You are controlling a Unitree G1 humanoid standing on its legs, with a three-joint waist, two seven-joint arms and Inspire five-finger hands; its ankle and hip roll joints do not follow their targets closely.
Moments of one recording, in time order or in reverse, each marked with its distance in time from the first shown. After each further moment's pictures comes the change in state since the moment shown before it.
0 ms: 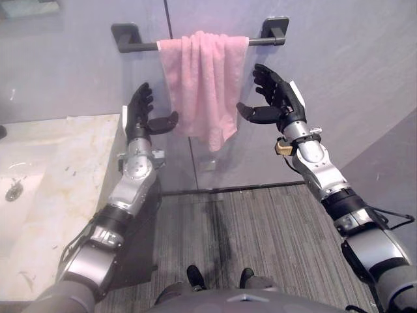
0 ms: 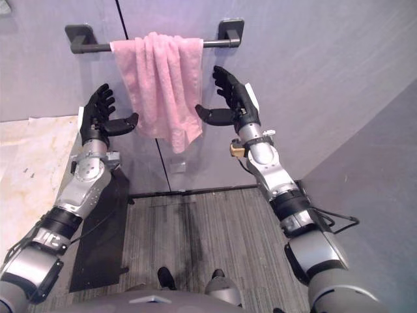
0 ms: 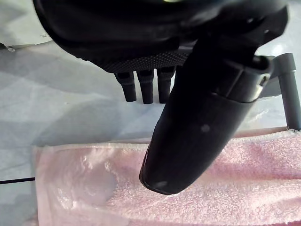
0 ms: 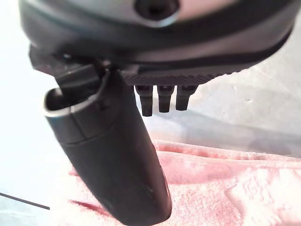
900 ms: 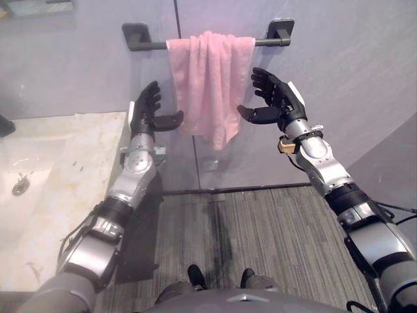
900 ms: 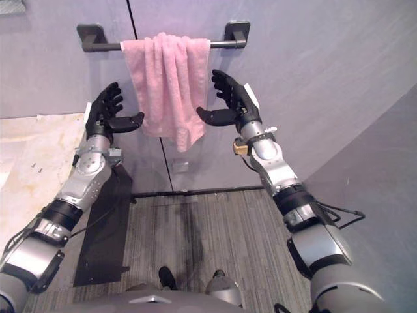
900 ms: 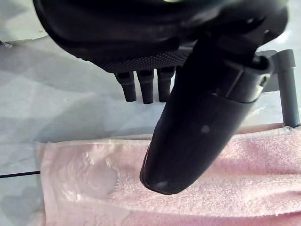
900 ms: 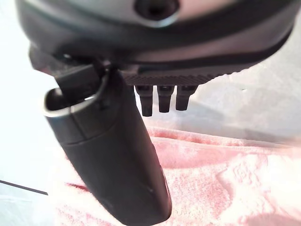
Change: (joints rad) left arm -0.072 0.010 -0.033 0.088 -0.041 -0.002 -0.088; right arm -0.042 -0.019 0.026 0.072 0.043 0.013 0.064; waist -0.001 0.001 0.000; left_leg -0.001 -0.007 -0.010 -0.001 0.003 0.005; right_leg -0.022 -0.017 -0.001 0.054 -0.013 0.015
